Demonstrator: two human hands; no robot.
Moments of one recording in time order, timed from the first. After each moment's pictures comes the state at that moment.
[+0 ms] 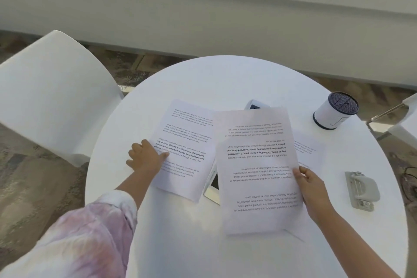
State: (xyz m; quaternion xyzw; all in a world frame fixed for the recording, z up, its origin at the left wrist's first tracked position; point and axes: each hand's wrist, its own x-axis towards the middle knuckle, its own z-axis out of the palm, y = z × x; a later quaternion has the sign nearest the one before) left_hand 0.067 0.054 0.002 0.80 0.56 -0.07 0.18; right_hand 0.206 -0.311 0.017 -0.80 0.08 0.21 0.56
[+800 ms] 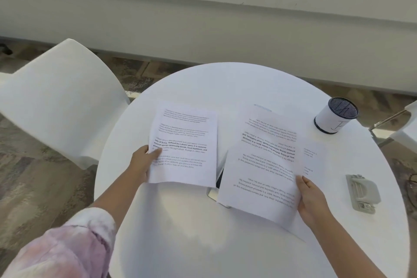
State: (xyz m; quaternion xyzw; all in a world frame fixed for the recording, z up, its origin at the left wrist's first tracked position) left_hand 0.030 0.063 0.033 0.55 0.48 0.11 0.67; right_hand 0.184 -0.307 0.024 -0.65 0.19 0.25 0.70
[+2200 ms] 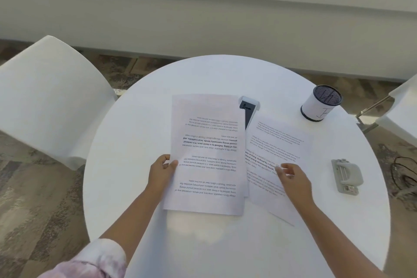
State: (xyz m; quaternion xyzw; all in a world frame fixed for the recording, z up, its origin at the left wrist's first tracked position) left_hand 0.029 -0.014 0.003 0.63 0.42 0.09 0.65; right_hand 0.177 -0.310 0.027 -0.89 0.01 0.14 0.43
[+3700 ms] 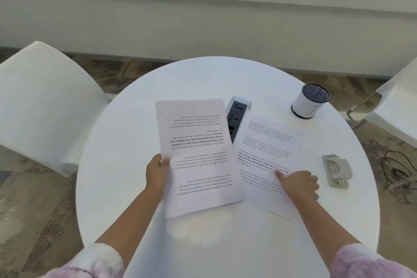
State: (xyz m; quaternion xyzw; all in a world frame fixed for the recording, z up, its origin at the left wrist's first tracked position) left_hand 0.045 -0.026 0.013 0.62 0.46 0.14 0.62; right_hand 0.199 -0.316 0.017 -0.95 0.23 0.17 0.14
